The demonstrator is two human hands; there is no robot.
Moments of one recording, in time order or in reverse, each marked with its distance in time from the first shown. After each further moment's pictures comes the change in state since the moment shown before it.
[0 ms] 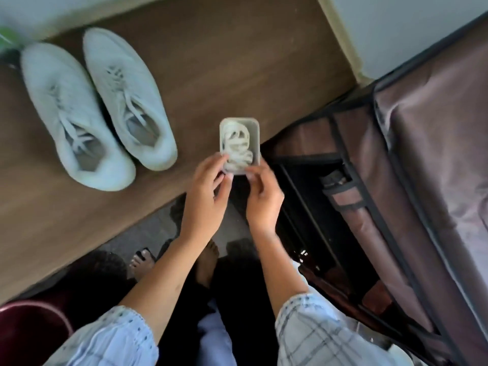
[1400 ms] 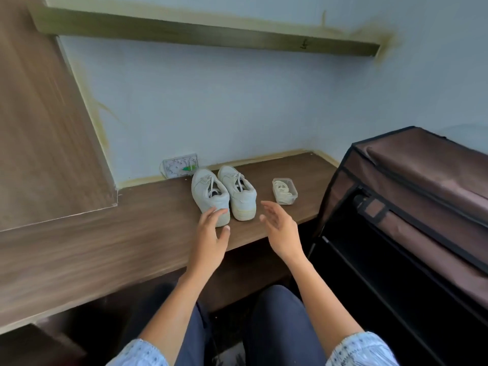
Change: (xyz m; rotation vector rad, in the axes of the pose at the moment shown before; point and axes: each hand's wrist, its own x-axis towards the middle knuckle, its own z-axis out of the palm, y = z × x) left_hand -0.144 -0.036 -0.129 0.384 0.381 0.373; right_hand -0.111 -0.067 0.014 0.239 -0.311 -0.349
